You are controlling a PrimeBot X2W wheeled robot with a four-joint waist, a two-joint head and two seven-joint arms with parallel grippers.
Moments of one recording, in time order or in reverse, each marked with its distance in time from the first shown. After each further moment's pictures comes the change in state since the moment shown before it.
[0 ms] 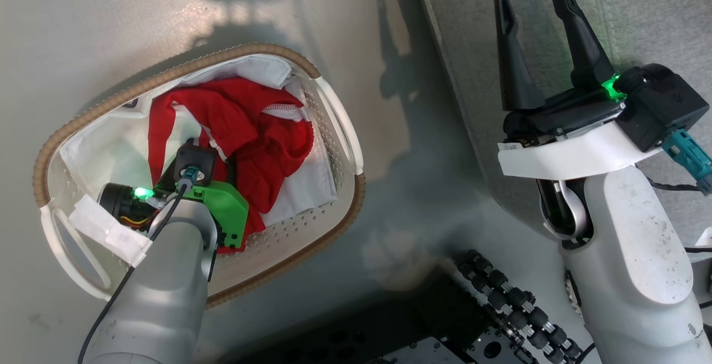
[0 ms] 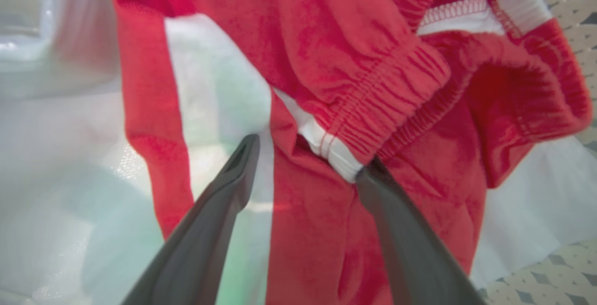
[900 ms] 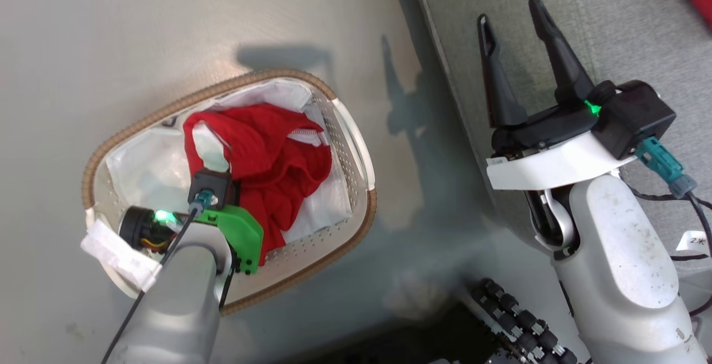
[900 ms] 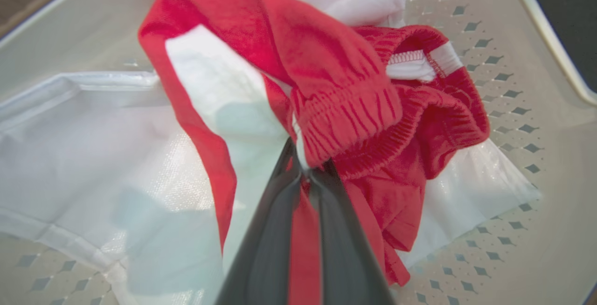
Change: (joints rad) left arm 0.077 -0.009 -0.062 -0.048 -0.079 -0.060 0.000; right arm 0.021 0.000 0.022 0.057 -0.018 0.000 -0.002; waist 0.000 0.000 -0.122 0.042
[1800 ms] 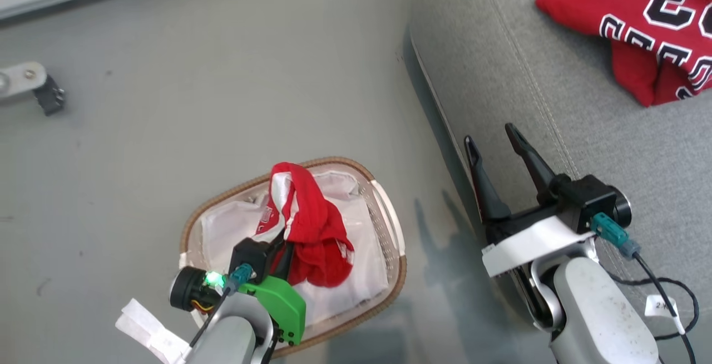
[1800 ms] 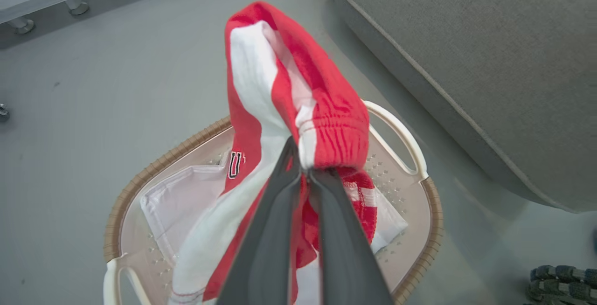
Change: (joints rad) left arm 0.302 0.000 -0.140 -0.338 -0.133 -0.021 0.000; right arm 0.212 0.001 0.013 0.138 -0.030 0.000 0.000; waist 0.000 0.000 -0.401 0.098
